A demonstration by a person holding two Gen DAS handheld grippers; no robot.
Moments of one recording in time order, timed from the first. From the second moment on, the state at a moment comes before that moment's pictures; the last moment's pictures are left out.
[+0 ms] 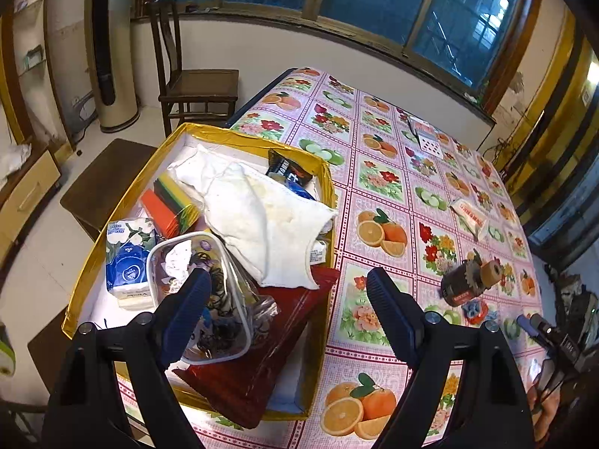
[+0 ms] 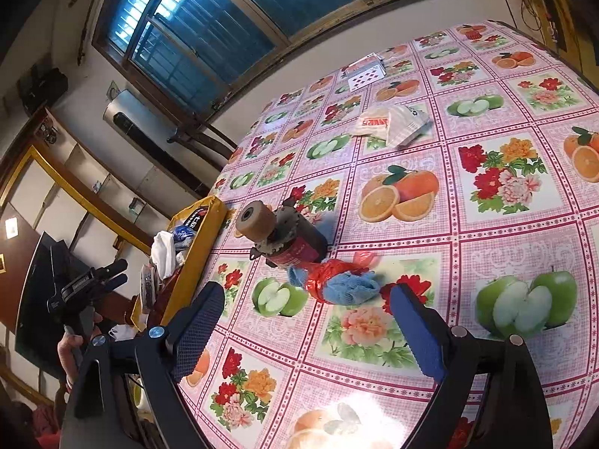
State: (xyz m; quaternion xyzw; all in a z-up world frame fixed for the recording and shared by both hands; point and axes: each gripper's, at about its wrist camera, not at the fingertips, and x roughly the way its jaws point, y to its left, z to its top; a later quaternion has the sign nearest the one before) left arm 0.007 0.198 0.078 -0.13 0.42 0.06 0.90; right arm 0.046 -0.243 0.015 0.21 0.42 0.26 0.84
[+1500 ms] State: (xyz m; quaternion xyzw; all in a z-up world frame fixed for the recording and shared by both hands) left arm 0.046 -0.082 -0.007 -0.09 0.50 -0.09 0.86; right arm 0.156 -0.241 0.019 -0.02 0.45 0.20 0.87
